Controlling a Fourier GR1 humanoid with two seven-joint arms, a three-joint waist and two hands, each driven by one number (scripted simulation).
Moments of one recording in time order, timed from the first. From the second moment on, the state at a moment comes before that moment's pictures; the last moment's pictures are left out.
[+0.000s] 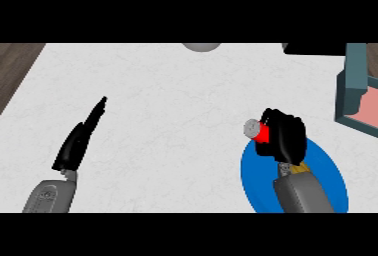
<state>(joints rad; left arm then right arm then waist) -0.16 0.20 0.02 -1.32 -0.28 -0.05 -0.07 -0.24 -0.05 0.11 -1.29 1.37 -0.34 0.36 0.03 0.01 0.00</state>
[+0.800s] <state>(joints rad) -0.13 0.19 0.04 -1.33 -0.29 -0.05 -0.05 -0.78 -0.17 0.00 -1.15 1.40 0.11 0.53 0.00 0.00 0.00</state>
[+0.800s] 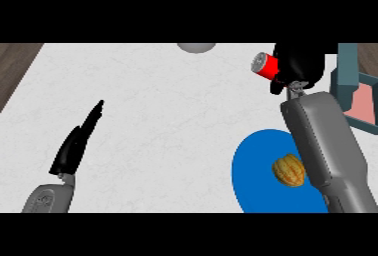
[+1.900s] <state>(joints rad) -0.13 0.19 0.05 -1.34 -0.29 -0.07 -0.05 -0.73 -0.48 -0.30 -1.18 1.31 0.15 0.52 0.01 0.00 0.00</state>
